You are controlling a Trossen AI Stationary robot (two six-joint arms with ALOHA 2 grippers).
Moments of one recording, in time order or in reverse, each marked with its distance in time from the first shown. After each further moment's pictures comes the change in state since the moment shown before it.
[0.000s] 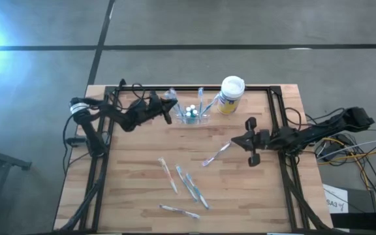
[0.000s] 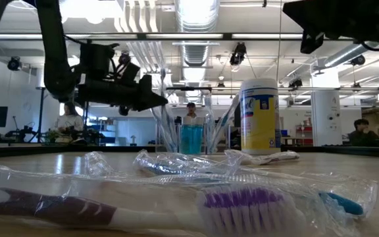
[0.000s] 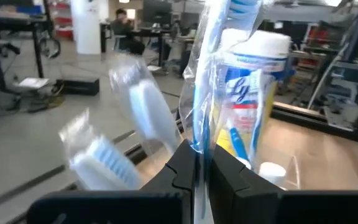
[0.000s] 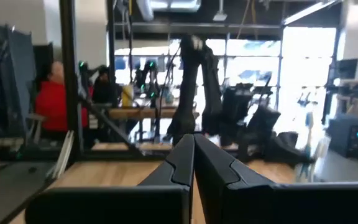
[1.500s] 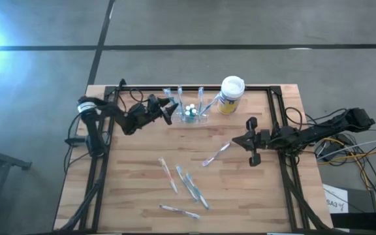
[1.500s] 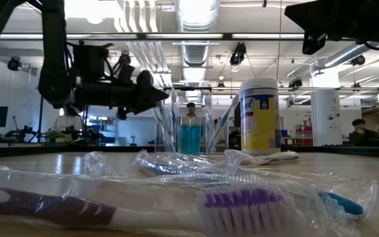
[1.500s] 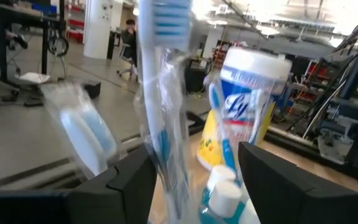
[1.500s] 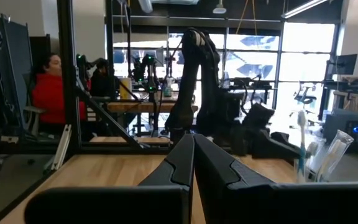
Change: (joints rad) left arm -0.038 0.084 -0.030 0.193 -0.079 -0.128; right arm 0.000 -0.063 0.003 -0.099 0.002 -0.003
